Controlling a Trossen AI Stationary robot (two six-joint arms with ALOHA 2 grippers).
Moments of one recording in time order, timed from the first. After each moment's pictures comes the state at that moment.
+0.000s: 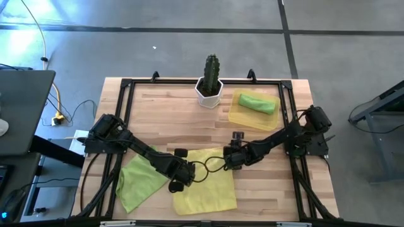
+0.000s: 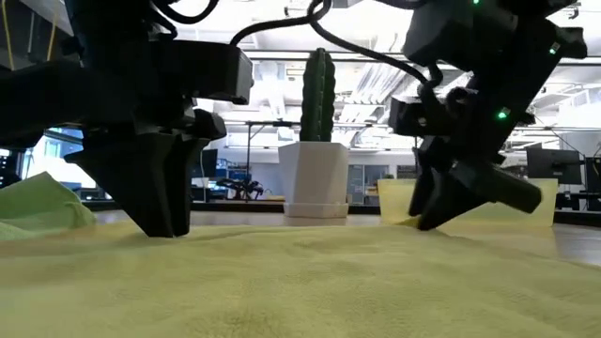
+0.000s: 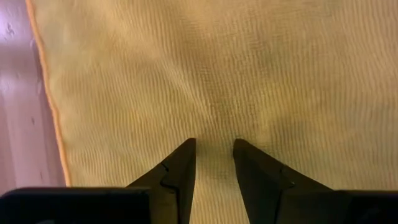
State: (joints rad) left arm -0.35 1.93 1.18 -0.62 -0.24 -0.34; right arm 0.34 1.77 0.89 -0.43 0.54 0.23
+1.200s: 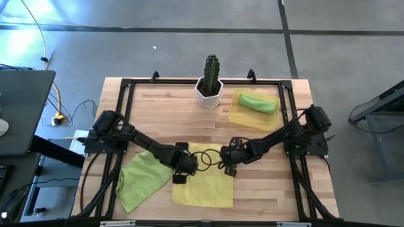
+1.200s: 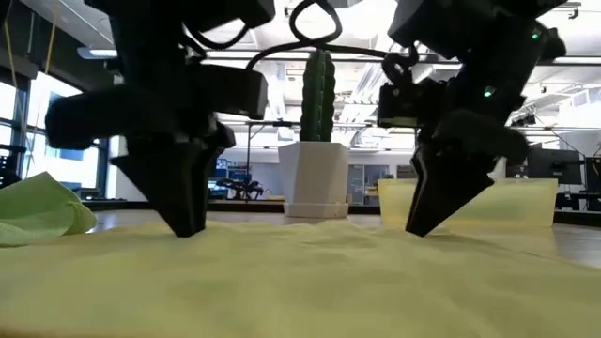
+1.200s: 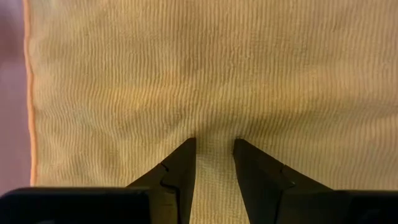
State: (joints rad) left arm -0.24 1.92 1.16 -0.63 -0.20 -0.31; right arm 0.31 1.78 0.90 -0.30 0.25 0.49
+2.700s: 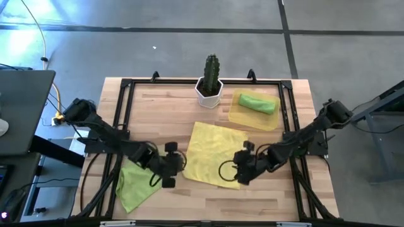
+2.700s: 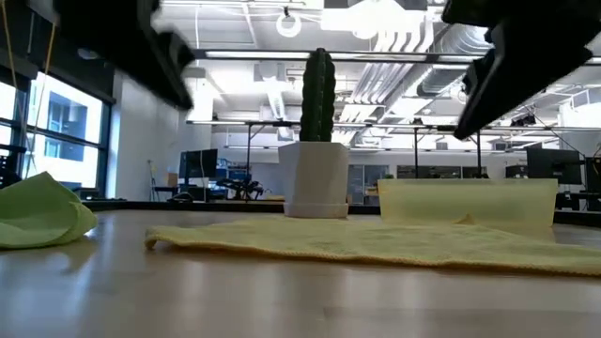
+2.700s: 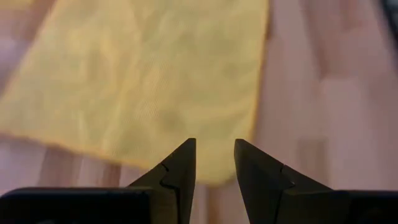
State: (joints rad) left arm -0.41 1.50 0.90 -0.34 -0.36 -0.39; right arm 0.55 1.48 0.89 -0.44 0.42 0.66
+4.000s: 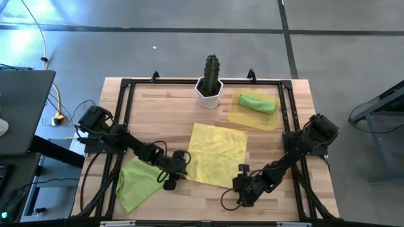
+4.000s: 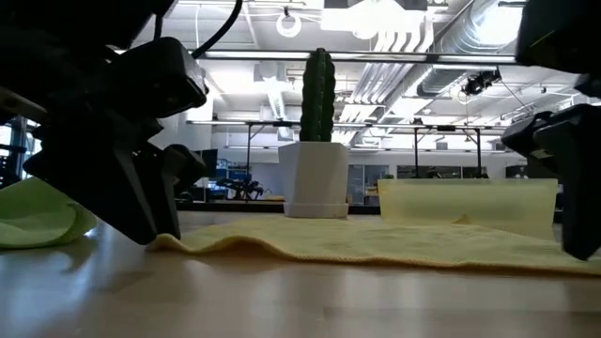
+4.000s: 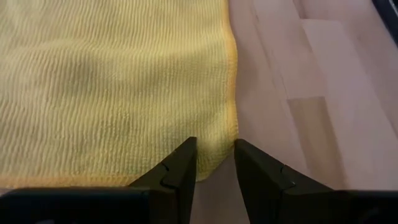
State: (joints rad) left arm -0.33 1.76 0.64 0.25 0.00 -0.33; right arm 0.73 1.78 0.89 -0.16 0.29 0.62
